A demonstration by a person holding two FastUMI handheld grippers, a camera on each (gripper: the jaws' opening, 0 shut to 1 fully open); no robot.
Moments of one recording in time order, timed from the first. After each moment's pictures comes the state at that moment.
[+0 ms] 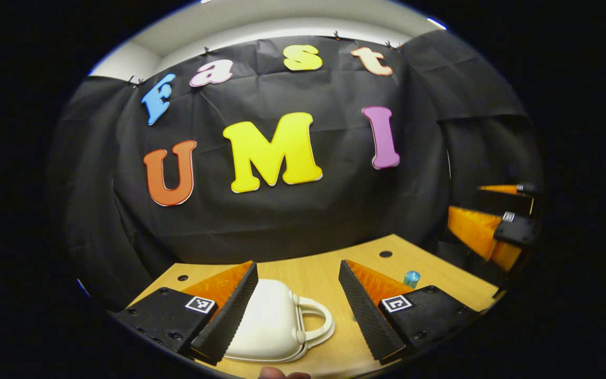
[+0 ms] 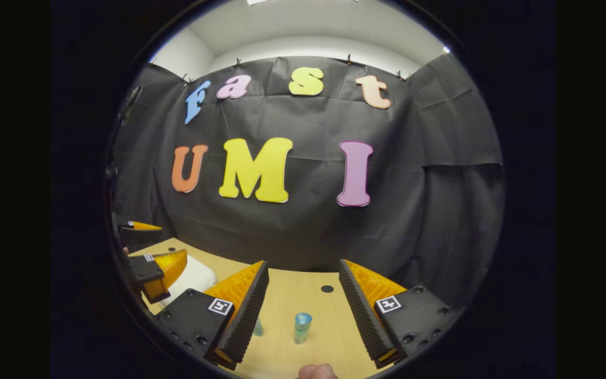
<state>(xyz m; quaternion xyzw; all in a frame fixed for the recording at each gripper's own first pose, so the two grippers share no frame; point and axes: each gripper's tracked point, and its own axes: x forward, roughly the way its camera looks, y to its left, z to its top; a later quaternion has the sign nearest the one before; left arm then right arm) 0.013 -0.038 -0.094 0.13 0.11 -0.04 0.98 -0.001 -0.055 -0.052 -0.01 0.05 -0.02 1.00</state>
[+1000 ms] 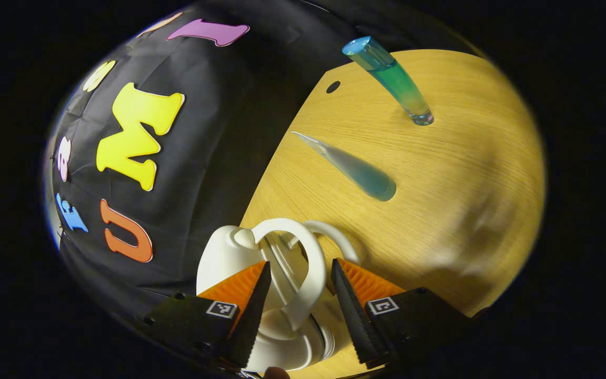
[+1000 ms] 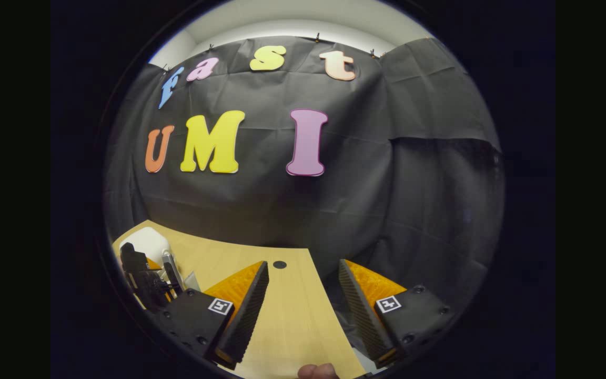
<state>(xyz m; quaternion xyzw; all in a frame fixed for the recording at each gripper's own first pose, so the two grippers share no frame) 0.042 -0.022 -0.299 0.51 0.32 -0.07 0.79 -0.011 -0.195 -0.112 0.00 0.11 -0.10 0.99</state>
